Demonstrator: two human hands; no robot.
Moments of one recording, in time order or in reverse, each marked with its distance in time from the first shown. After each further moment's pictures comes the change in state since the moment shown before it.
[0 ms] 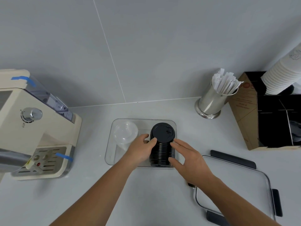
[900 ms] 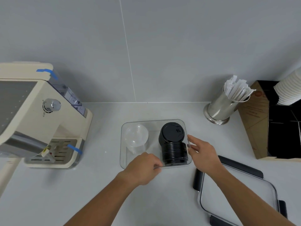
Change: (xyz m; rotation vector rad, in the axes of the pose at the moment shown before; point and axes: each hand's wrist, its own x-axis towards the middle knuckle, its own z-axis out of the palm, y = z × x) left_hand -0.047 -0.033 -0.008 0.604 -0.180 0.384; right_hand 0.031 0.017 -0.014 0.168 -0.058 0.404
